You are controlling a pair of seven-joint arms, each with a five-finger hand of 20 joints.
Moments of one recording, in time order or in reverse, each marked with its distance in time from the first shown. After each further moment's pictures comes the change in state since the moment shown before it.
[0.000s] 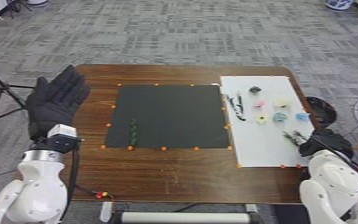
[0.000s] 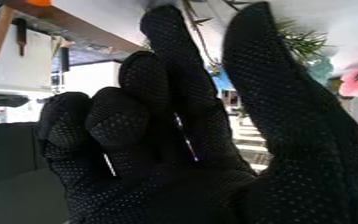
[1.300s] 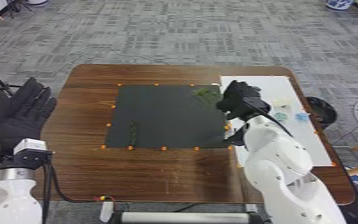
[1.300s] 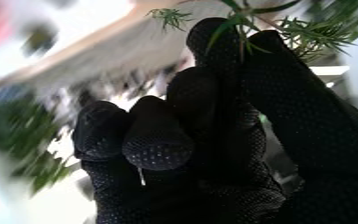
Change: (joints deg) left arm 11.0 -1.5 -10.3 -3.5 -1.3 1.7 2.5; right arm 17.7 -5.4 -23.7 -2.8 11.2 8.4 -11.8
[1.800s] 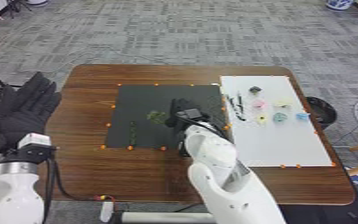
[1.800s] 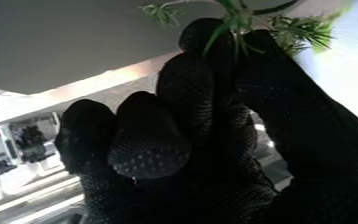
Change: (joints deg) left arm -2.2 2.5 1.7 0.4 0.0 0.2 -0.4; right arm 6.6 -11.4 -14.9 14.9 -12.3 -4.7 -0.3
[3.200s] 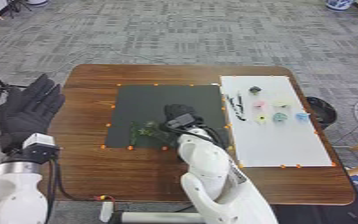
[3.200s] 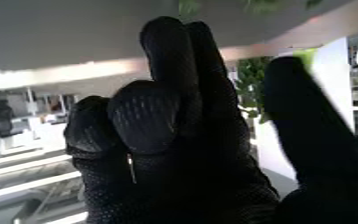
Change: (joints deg) left arm -0.2 -0.6 0.7 0.1 1.3 1.3 -0.6; right arm -3.0 -1.0 -0.3 -2.3 -12.5 -3.7 -5.9
